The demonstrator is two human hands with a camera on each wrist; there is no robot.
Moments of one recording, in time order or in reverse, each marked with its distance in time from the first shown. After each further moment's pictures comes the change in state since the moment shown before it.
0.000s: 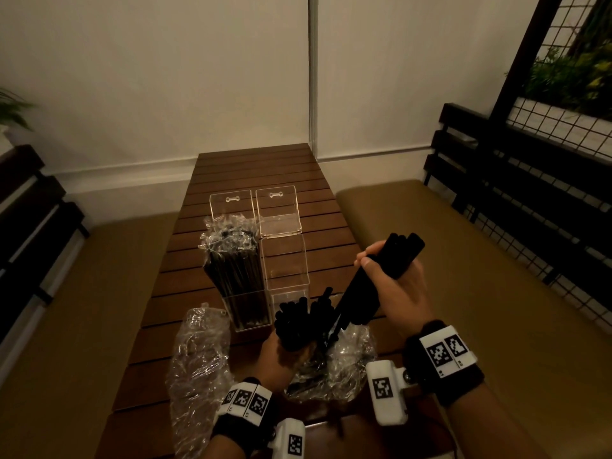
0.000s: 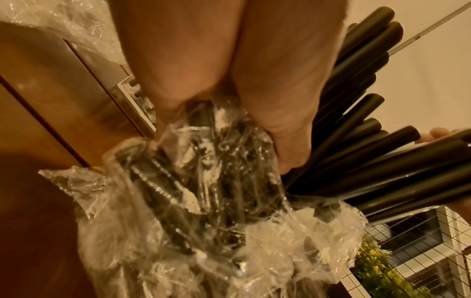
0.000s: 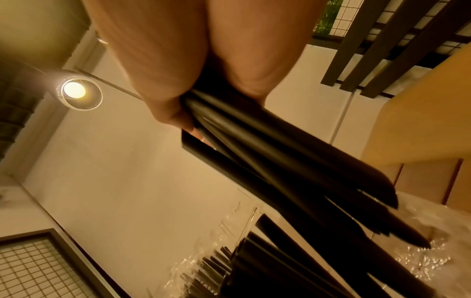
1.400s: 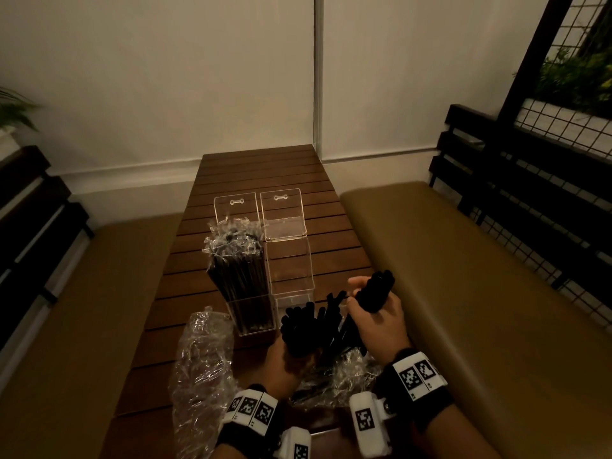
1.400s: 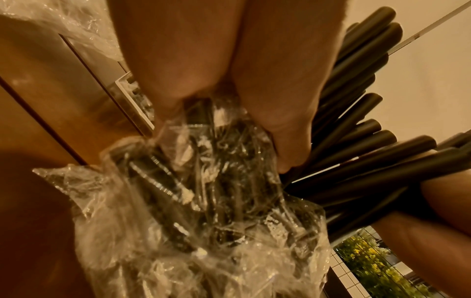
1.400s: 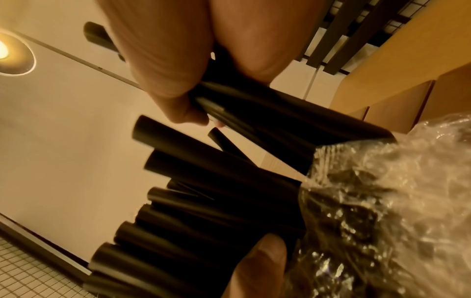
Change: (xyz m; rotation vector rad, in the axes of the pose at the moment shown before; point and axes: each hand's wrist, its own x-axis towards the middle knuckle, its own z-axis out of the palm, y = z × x) left_hand 0.003 0.000 0.000 0.099 -0.042 0.018; right_hand -0.018 0.061 0.024 -0.073 0.008 0.177
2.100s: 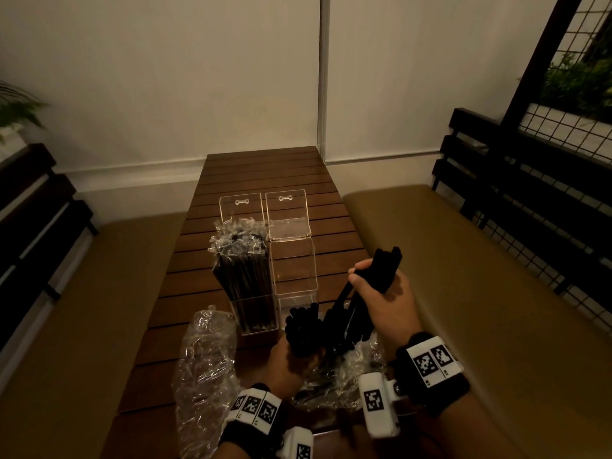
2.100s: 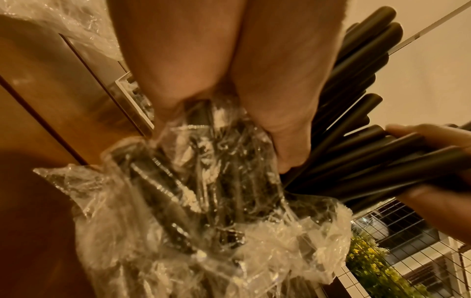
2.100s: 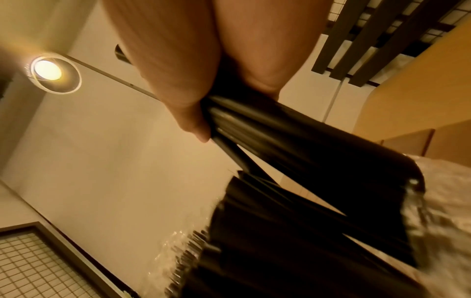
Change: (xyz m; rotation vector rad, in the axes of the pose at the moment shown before) left_hand -0.002 0.000 0.002 -0.066 0.036 0.002; right_hand 0.014 -0.034 -0.005 -0.036 -0.018 -0.043
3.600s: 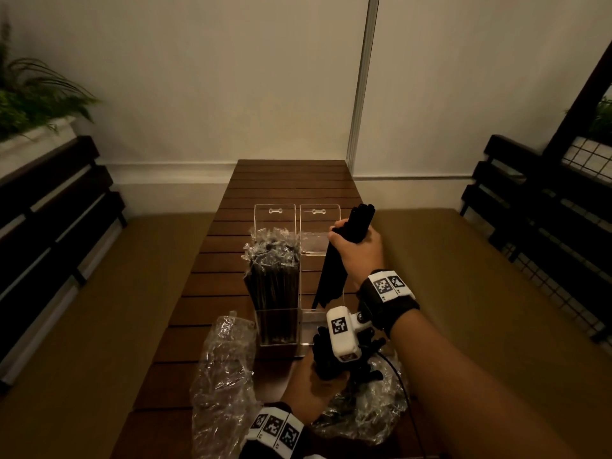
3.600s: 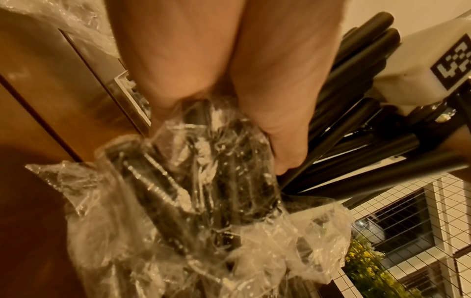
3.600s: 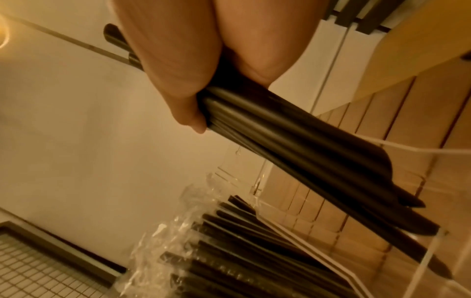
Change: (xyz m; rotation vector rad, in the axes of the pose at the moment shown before) left_hand -0.017 0.041 -0.004 -0.209 -0.057 -0.034; right_hand 0.103 -0.030 0.104 0.070 0.010 -0.080
